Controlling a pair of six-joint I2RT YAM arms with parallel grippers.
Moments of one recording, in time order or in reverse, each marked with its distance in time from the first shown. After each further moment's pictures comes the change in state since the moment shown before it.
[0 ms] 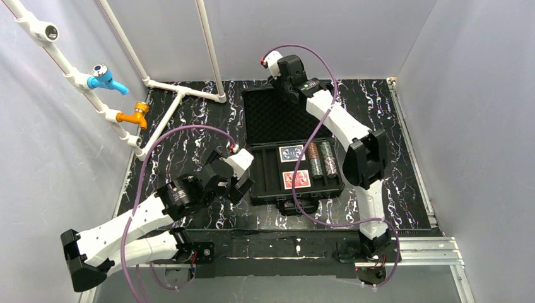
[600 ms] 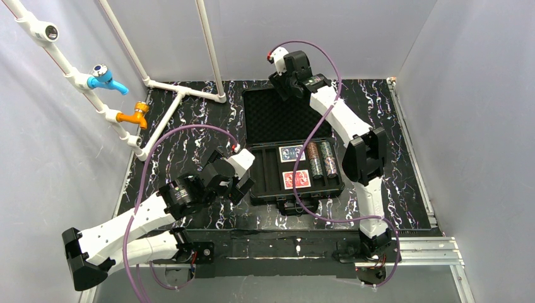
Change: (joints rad) left arm 0.000 0.014 0.002 0.000 0.000 0.000; right arm -0.052 0.029 0.049 -0.031 -0.080 0.043
